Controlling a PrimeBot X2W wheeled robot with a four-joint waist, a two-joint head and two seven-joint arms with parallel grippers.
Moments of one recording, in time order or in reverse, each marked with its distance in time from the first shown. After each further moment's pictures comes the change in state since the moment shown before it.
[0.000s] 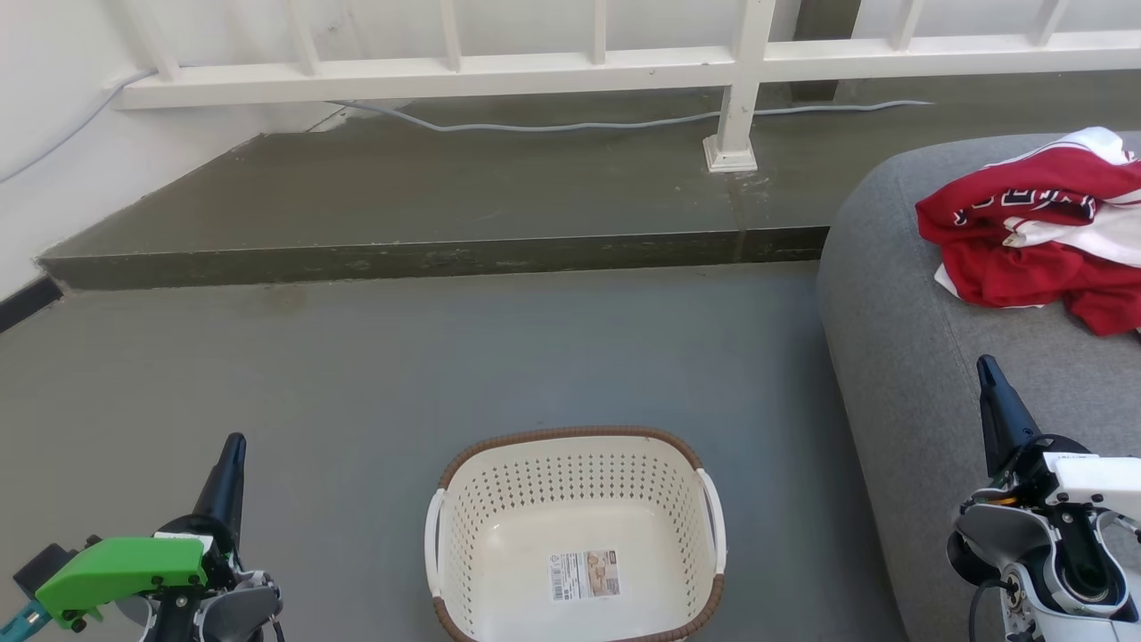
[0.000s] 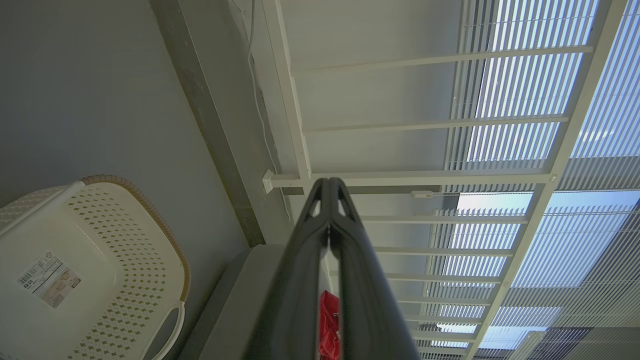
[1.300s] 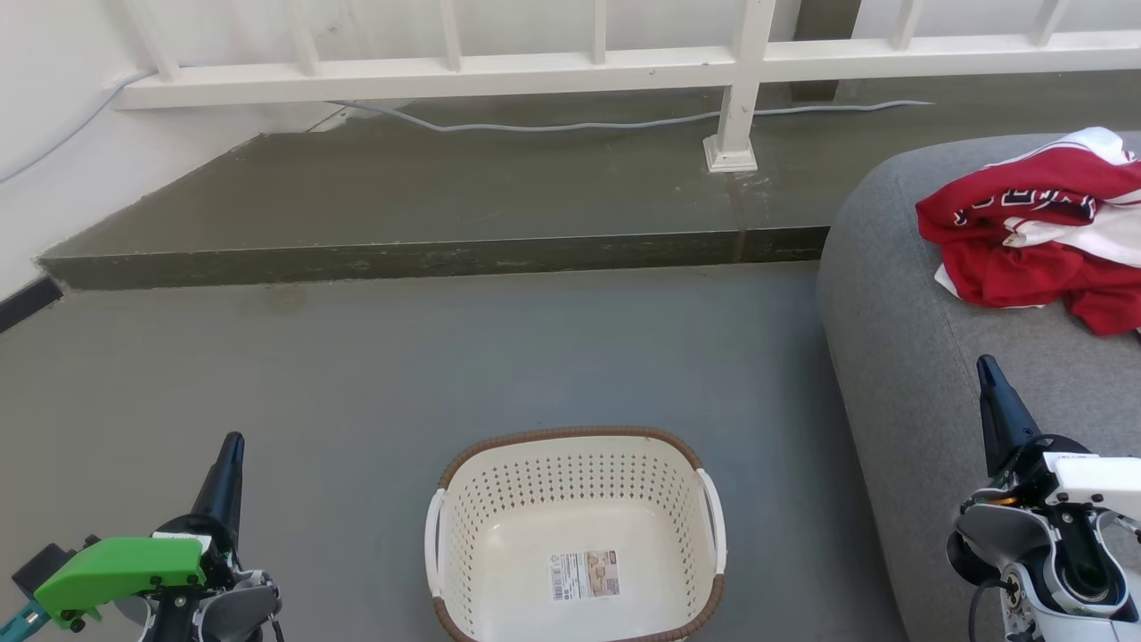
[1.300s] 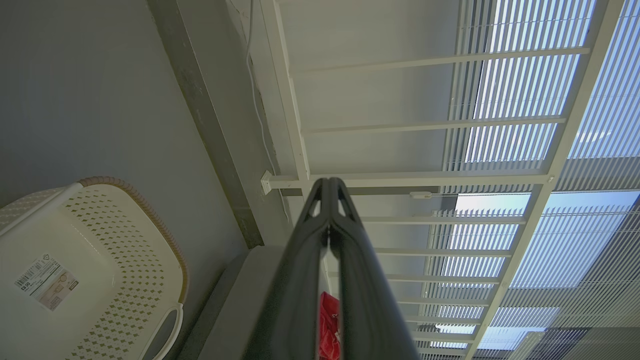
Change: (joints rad) left arm -0.002 -0.001 0.004 0.004 0.000 -0.007 0.000; right arm 0.000 0.000 0.000 0.000 0.000 0.000 0.000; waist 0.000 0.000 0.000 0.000
